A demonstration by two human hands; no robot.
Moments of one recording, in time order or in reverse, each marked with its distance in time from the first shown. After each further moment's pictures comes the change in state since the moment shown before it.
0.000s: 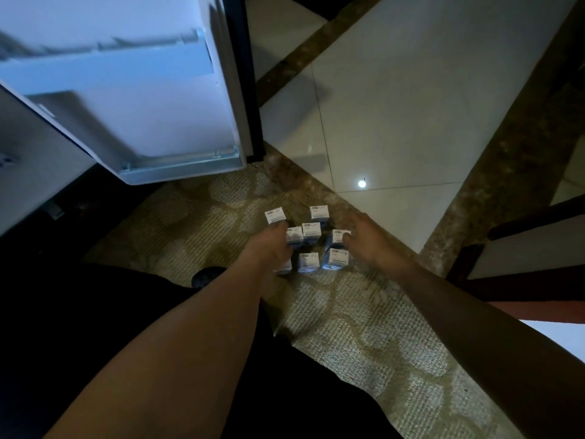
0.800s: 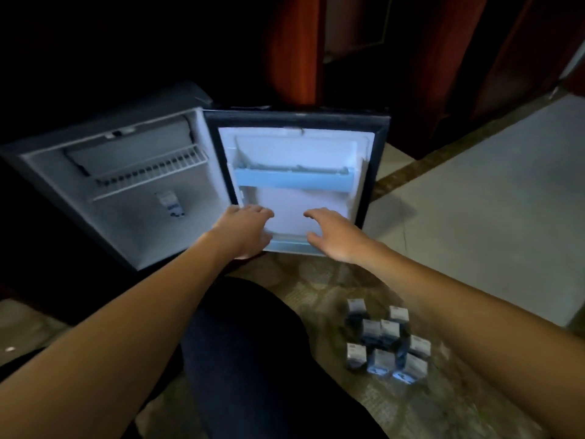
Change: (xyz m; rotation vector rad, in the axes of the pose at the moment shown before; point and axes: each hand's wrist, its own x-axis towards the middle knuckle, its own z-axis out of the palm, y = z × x) left_hand -0.170 -0.139 -0.240 0.415 0.481 -0.064; right_hand 0.002 -0.333 -0.014 -0.347 -0.096 -0.688
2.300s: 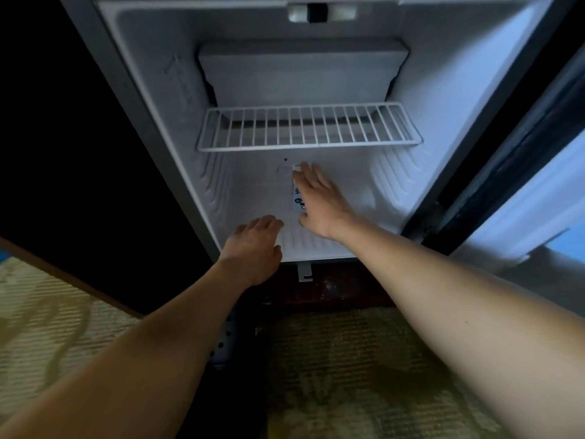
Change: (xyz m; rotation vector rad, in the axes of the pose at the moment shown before) left_hand 0.043 -0.318 0.226 -0.310 0.071 -0.557; right_hand 0.418 -0.187 0.264 -0.321 -0.120 -0.463
